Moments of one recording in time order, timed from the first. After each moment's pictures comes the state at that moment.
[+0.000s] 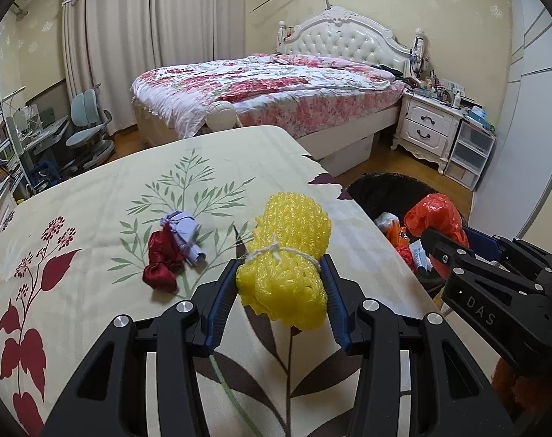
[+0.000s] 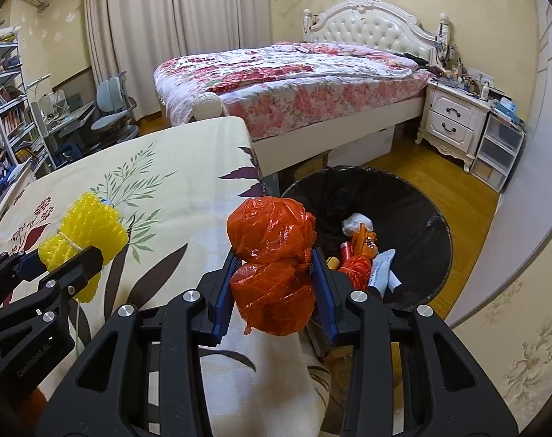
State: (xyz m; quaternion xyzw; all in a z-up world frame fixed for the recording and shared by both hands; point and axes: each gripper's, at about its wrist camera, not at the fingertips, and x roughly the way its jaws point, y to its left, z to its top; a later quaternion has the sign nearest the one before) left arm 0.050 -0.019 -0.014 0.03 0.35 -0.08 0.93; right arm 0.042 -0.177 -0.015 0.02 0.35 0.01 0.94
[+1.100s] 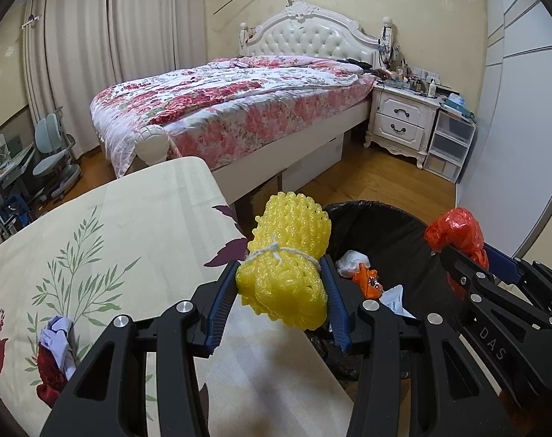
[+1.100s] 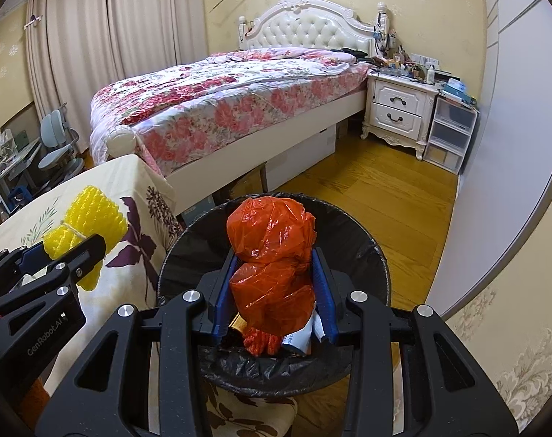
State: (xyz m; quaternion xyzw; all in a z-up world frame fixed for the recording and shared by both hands) left arm 0.153 -0.127 -0.024 0.06 0.34 -0.14 0.93; right arm 0.112 -0.277 -0.025 0.06 0.34 -0.10 0.93
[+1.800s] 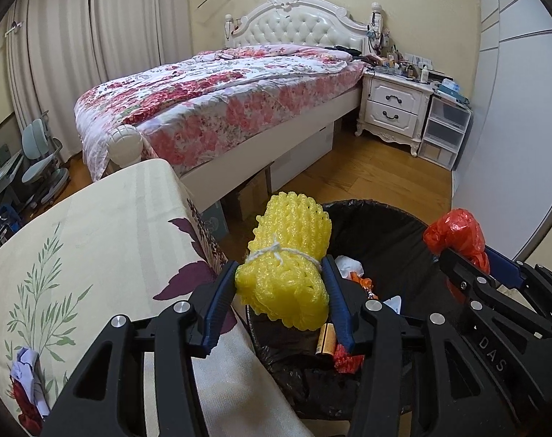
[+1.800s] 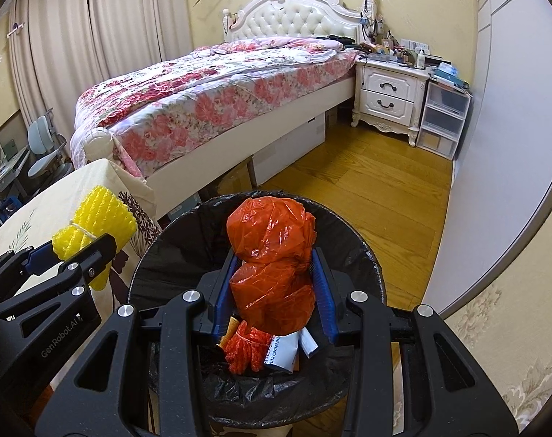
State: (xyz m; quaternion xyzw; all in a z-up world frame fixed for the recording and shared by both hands) left arm 0.190 -0.162 -0.039 0.08 0.36 -0.15 0.92; right arm 0.139 -0.304 -0.040 0.08 0.35 -0.12 0.93
